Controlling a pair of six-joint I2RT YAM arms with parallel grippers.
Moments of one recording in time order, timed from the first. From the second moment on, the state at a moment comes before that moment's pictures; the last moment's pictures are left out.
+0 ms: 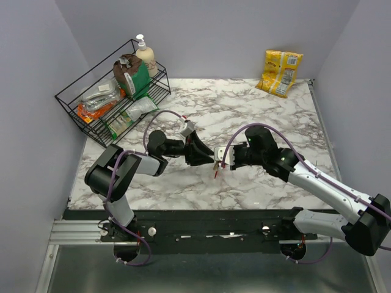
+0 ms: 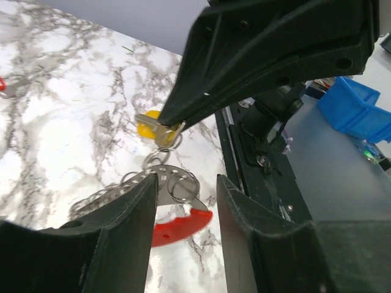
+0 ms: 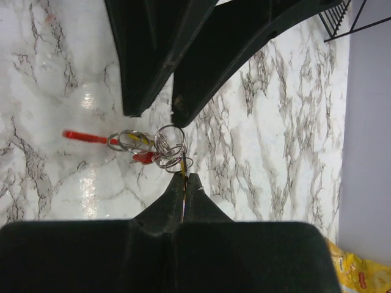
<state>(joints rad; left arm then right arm) -0.52 1.73 0.61 1.34 1.12 -0.60 0.73 1.12 0.88 -0.39 -0.31 -1.00</state>
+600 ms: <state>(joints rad) -0.50 1.71 0.62 1.34 1.10 -0.60 0.73 1.12 0.92 -0.48 -0.42 -1.00</state>
